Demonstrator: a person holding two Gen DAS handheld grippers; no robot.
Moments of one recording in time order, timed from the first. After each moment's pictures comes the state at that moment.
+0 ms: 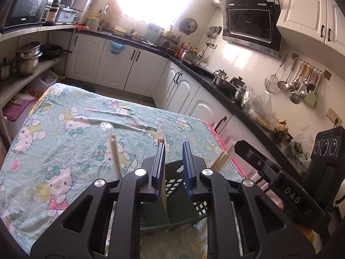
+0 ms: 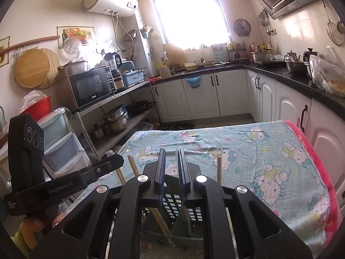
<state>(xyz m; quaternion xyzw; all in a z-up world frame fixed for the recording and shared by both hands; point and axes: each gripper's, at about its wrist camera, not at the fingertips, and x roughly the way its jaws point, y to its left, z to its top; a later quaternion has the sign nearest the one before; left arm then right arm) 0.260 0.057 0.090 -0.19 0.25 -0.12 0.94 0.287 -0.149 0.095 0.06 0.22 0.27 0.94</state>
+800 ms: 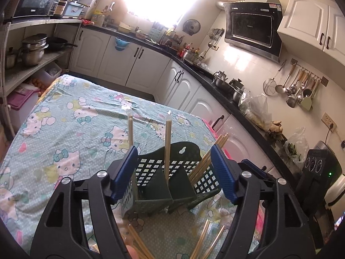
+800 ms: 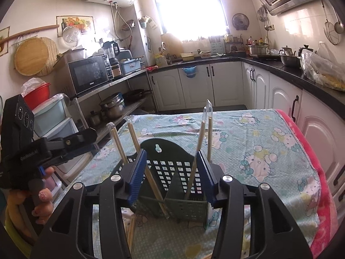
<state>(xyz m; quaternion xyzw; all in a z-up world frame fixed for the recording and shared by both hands) 0.220 0.075 0.088 -0.21 0.26 -0.12 0.94 0.247 -0.162 0.077 0.04 0.25 0.25 0.93</state>
